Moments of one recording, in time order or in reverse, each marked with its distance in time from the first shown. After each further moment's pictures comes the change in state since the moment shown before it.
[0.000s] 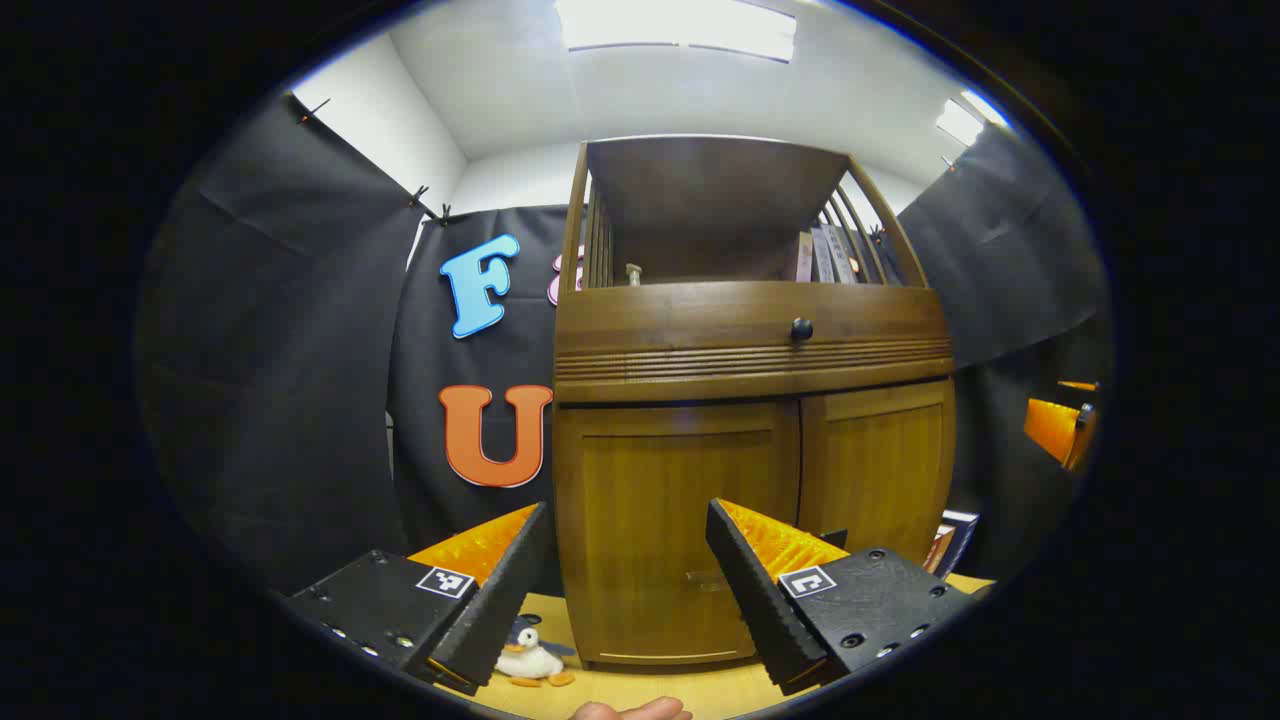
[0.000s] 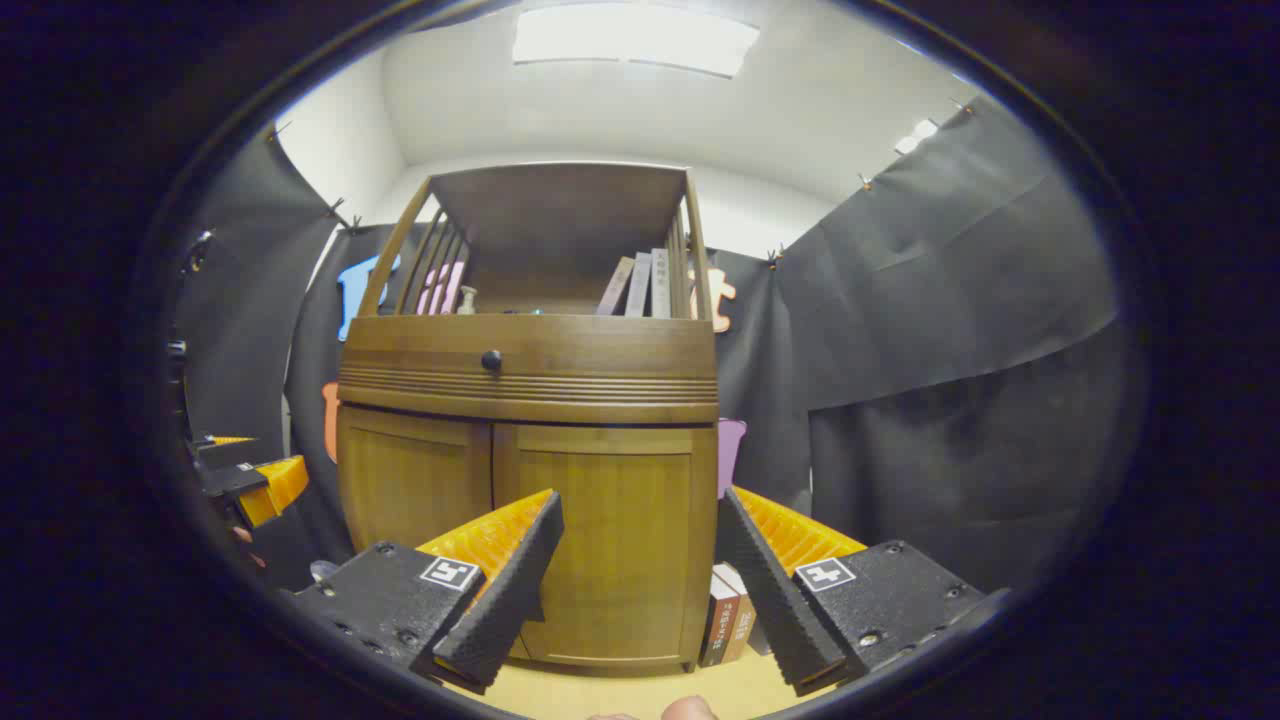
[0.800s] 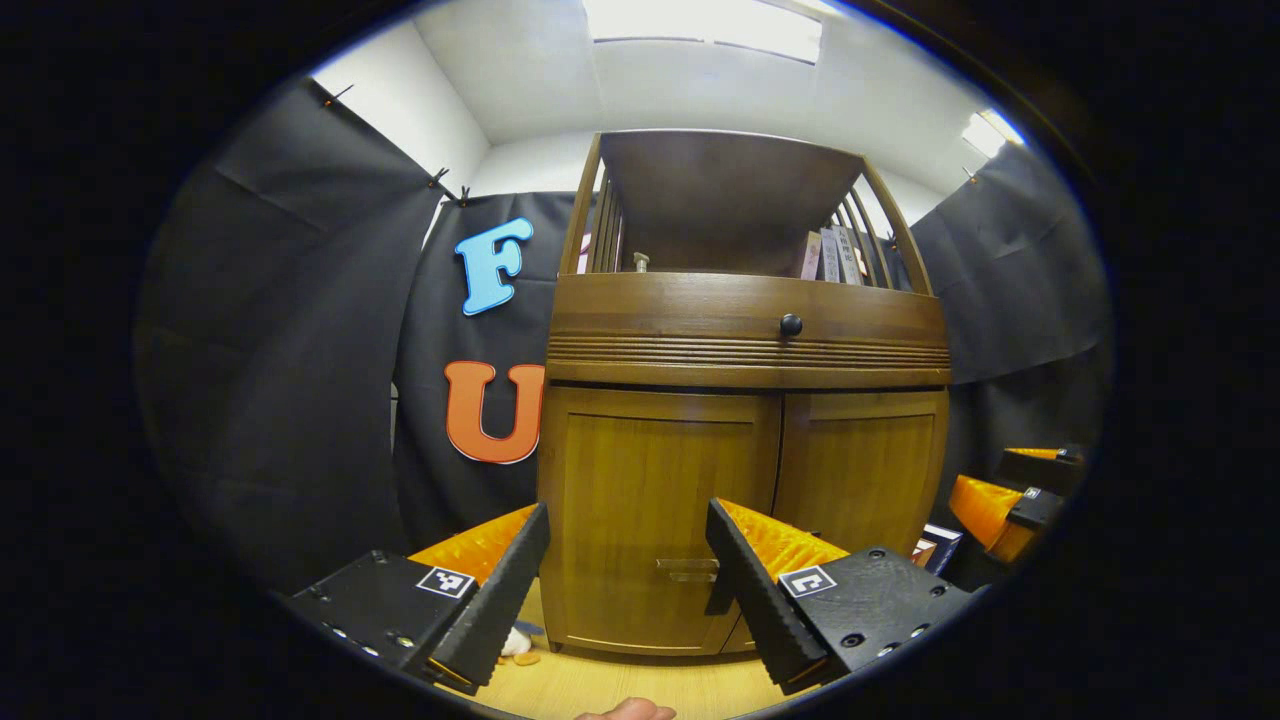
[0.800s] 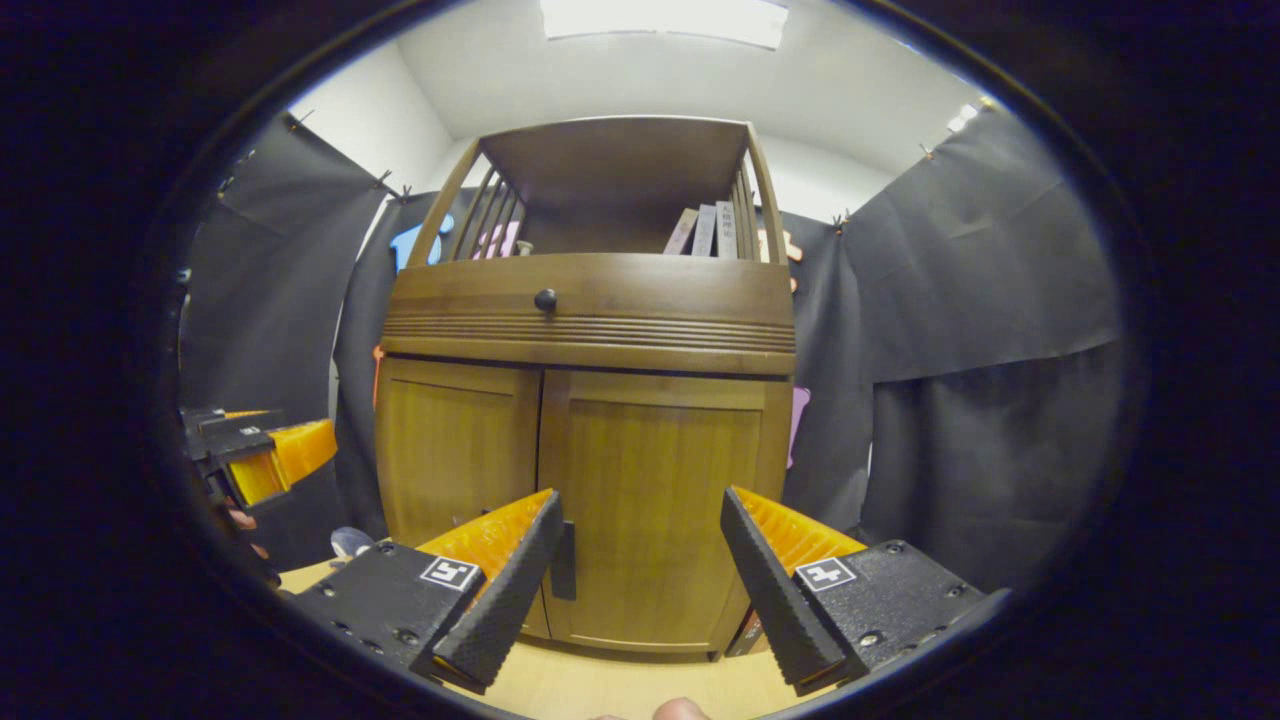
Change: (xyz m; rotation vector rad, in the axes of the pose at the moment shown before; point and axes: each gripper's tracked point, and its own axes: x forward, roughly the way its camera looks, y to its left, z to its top) left arm -0.018 -0.029 0.005 -0.085 -0.001 0.036; right arm 0.027 0.021 -0.047 -0.027 0.121 0.159
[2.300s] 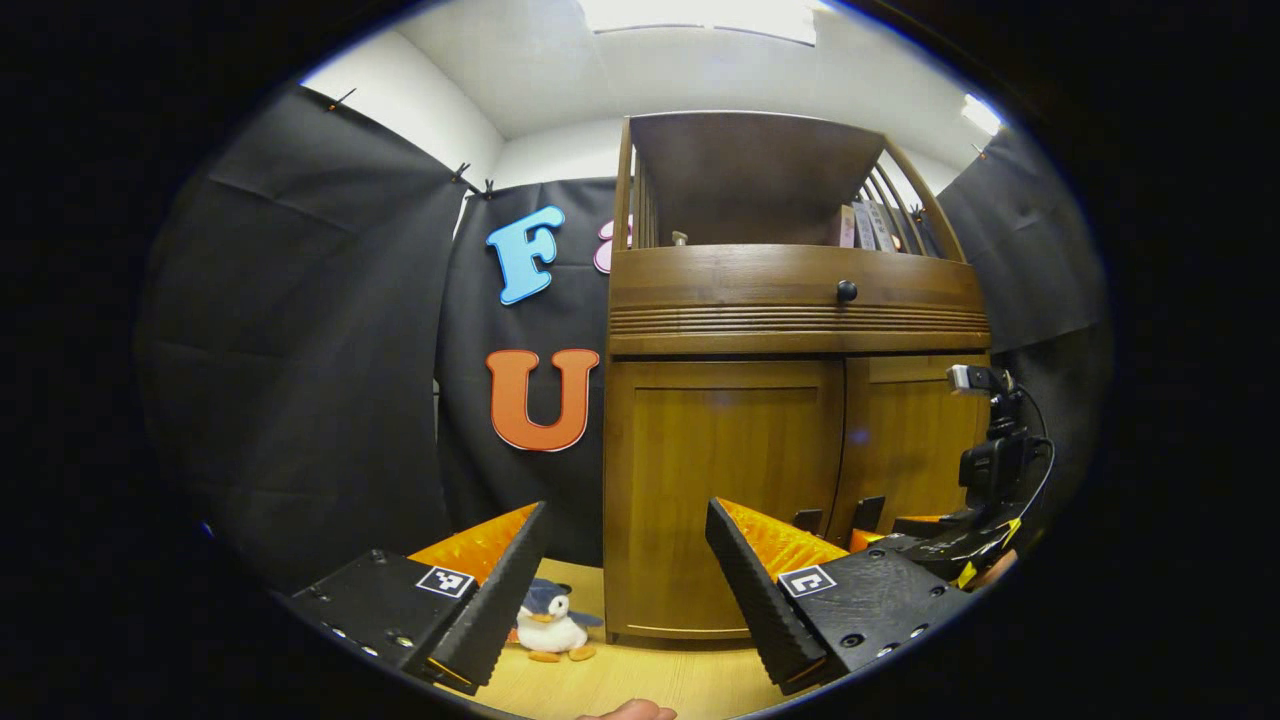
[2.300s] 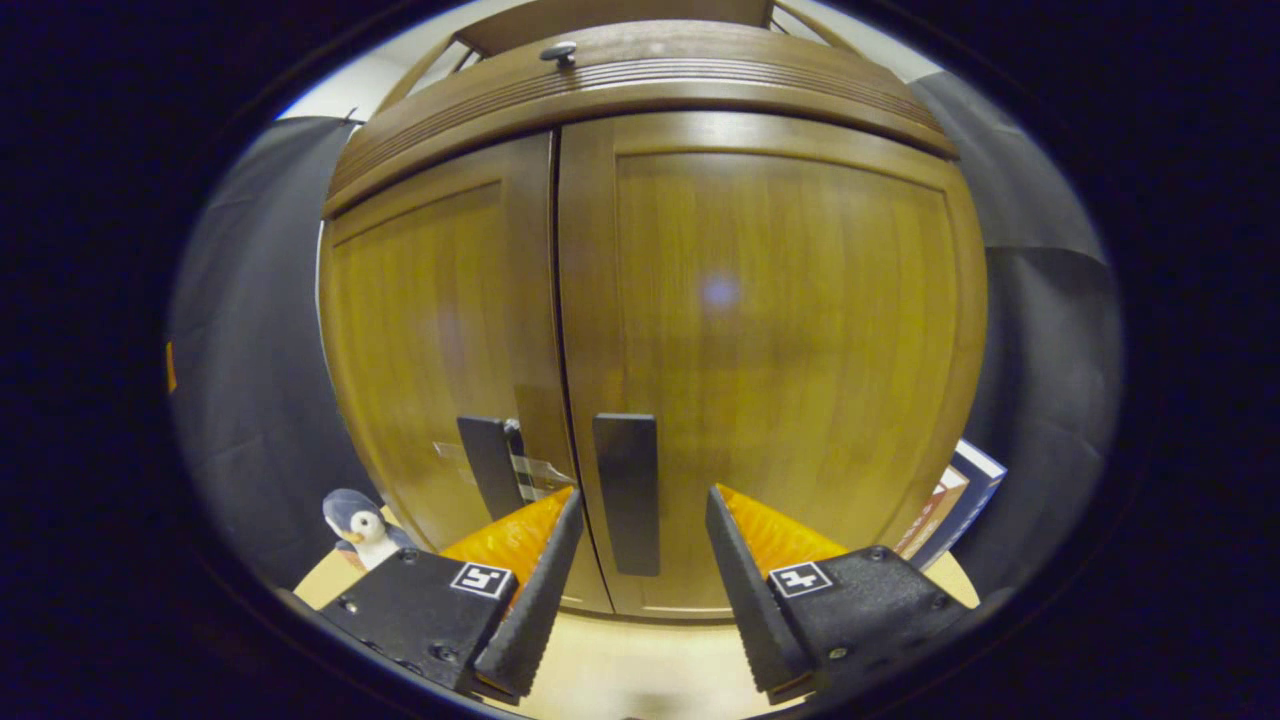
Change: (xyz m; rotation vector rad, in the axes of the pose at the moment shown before) left arm -0.007 0.059 -0.021 0.055 0.052 0.109; right arm 0.145 0.080 -0.148 0.099 0.373 0.069
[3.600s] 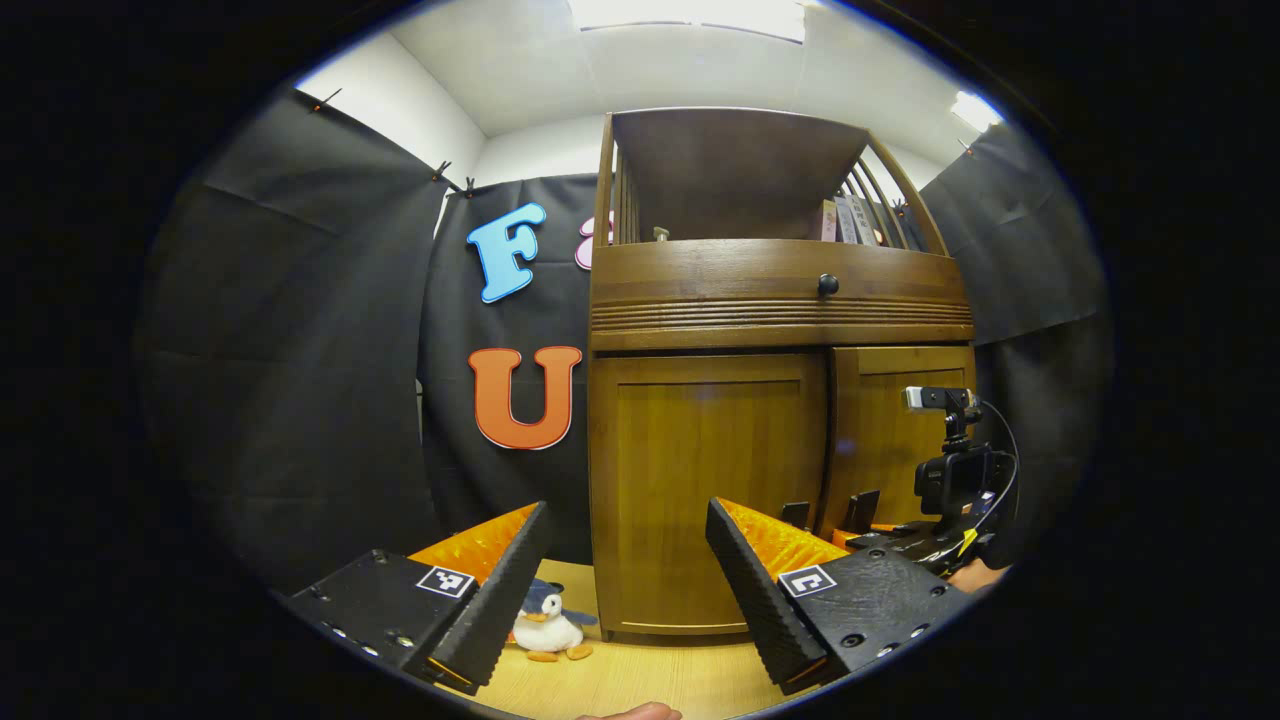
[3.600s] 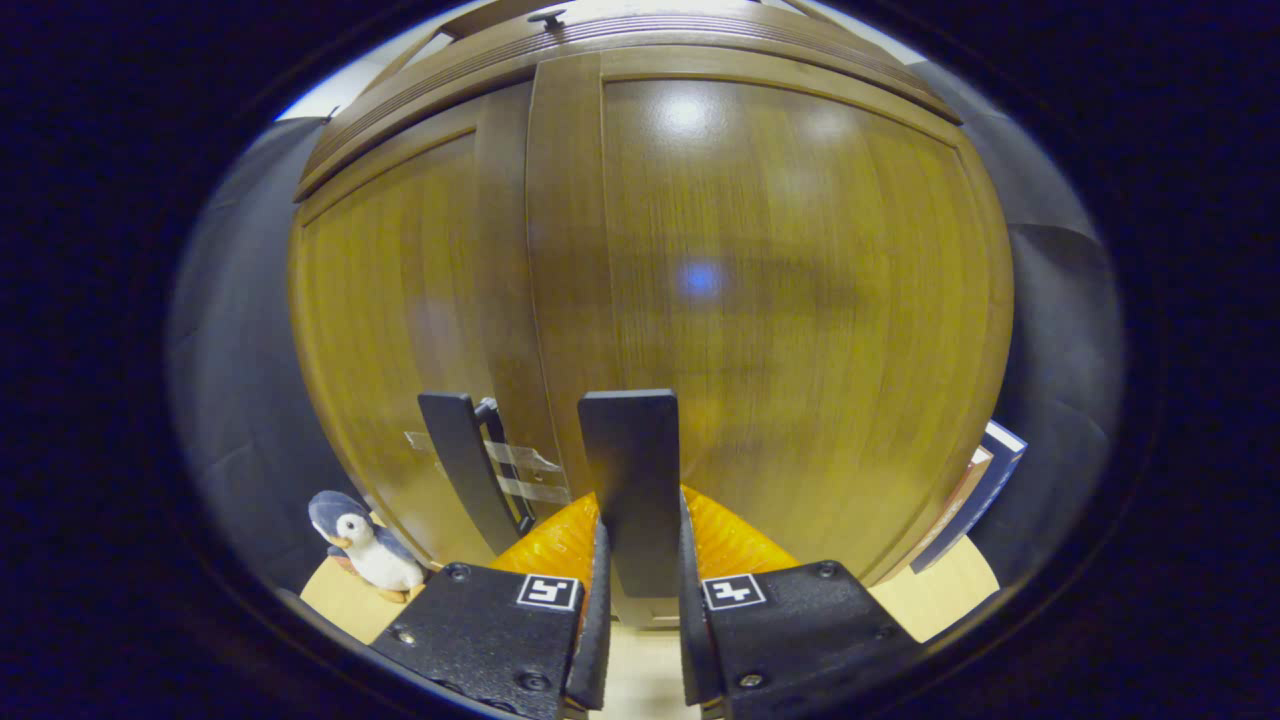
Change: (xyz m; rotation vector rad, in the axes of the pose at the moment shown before) left arm 0.001 -0.019 -0.001 0.021 0.007 -0.068; right arm 0.017 0.004 -0.017 0.041 0.043 -0.007
